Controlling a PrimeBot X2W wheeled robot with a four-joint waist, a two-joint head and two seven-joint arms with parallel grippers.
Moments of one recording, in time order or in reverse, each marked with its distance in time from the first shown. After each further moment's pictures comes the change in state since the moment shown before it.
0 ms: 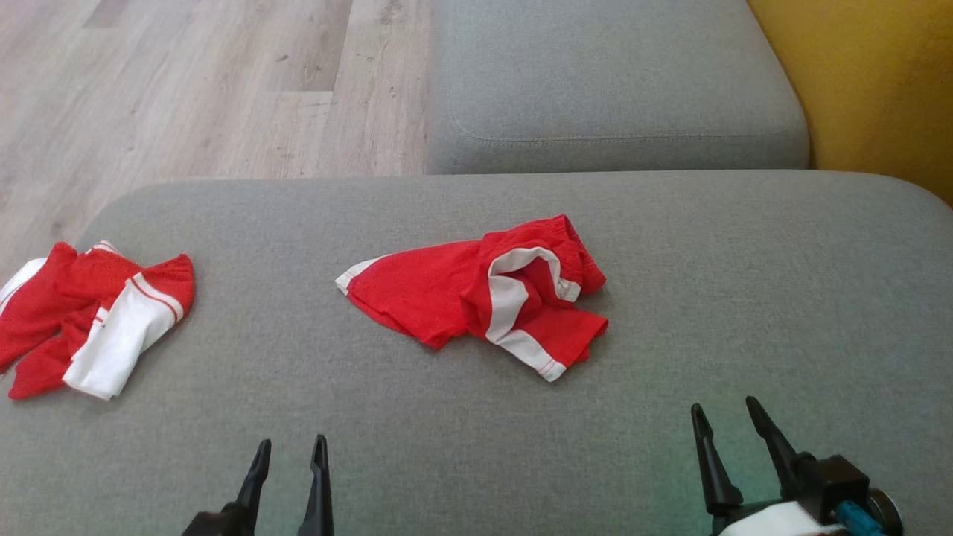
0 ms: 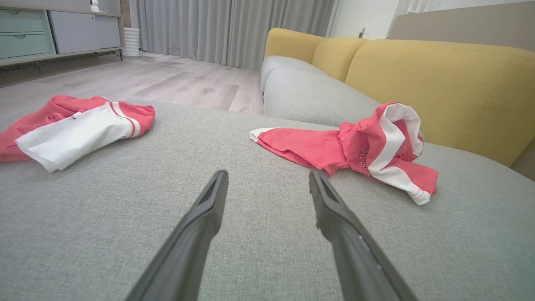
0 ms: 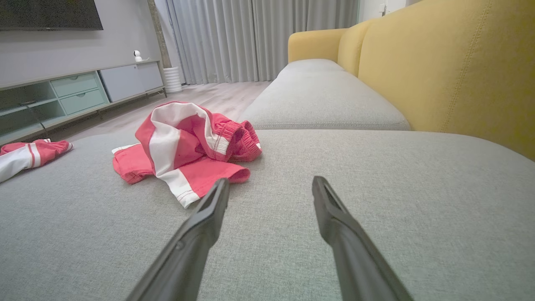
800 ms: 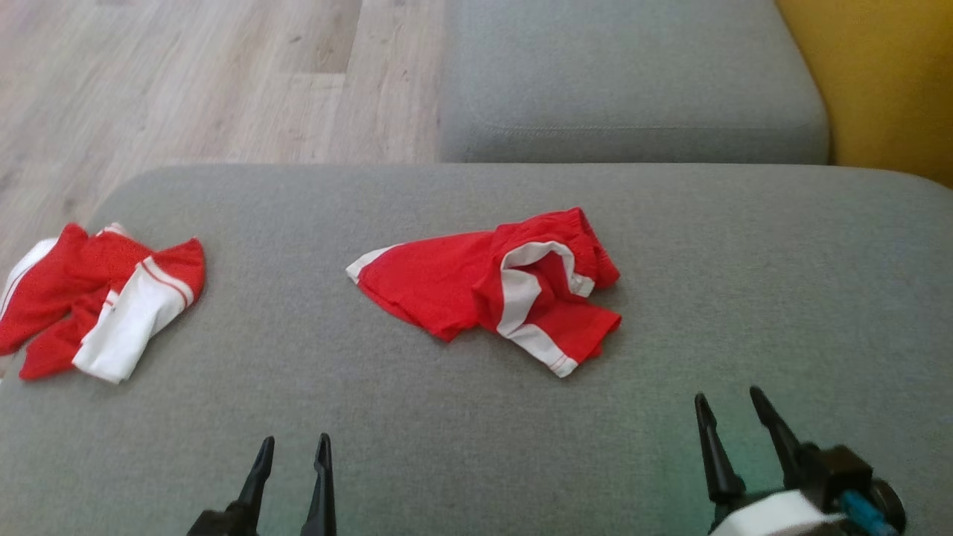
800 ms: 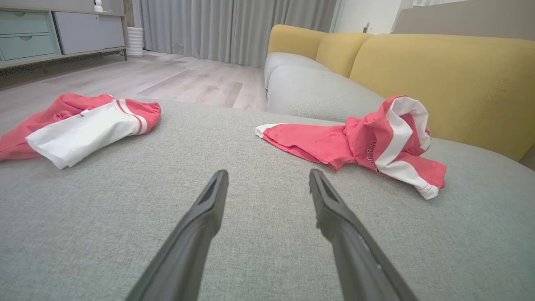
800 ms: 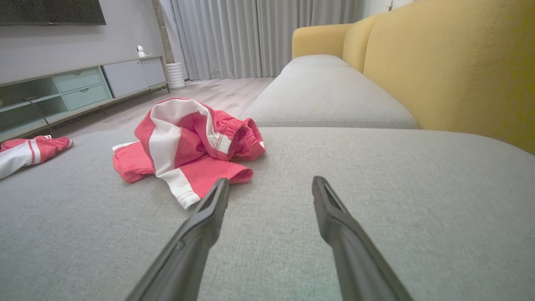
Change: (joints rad) left arm 0.000 -0.003 0.008 -0.002 0.027 -0.008 0.000; right arm -0.010 0.000 -0.006 0.009 0.003 0.000 0.000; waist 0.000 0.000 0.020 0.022
